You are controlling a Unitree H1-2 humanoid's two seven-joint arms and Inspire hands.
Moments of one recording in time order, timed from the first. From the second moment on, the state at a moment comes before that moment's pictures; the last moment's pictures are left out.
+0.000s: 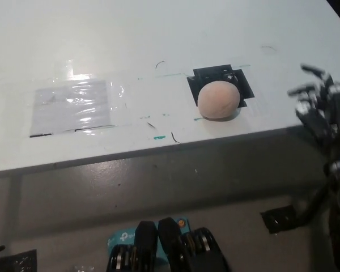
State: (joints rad) left_arm 0.08 0.46 0.27 0.14 -0.24 0.43 -0.20; right_arm -0.49 -0.15 -0.06 0.03 -0.09 0.10 -0.05
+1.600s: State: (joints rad) left_arm 0.02 0.46 0.28 0.13 -0.24 0.45 -0.21; right_arm -0.90 -0.13 0.39 0.94 -0.46 0.00 -0.13
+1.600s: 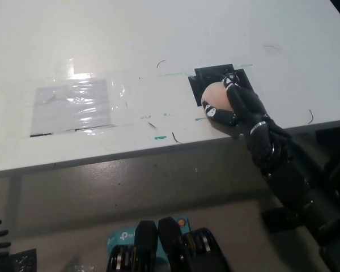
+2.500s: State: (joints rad) left_arm 0.02 0.46 0.28 0.14 -0.24 0.45 -0.21; right_arm -0.83 -0.13 0.33 0.89 -0.54 -0.28 -0.57
